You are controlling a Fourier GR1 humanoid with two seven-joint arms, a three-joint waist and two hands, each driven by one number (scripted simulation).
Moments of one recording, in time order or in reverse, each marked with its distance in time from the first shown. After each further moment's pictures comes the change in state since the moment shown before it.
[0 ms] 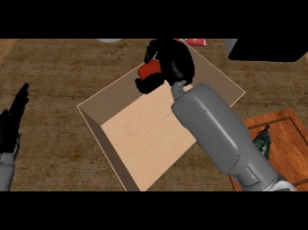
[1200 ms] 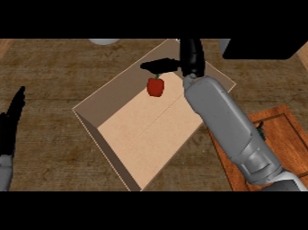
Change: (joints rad) left arm 0.011 -0.007 0.027 0.017 -0.013 0.007 -0.010; right arm -0.040 -0.033 -0.094 0.181 -0.471 -0.342 -0.420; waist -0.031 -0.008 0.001
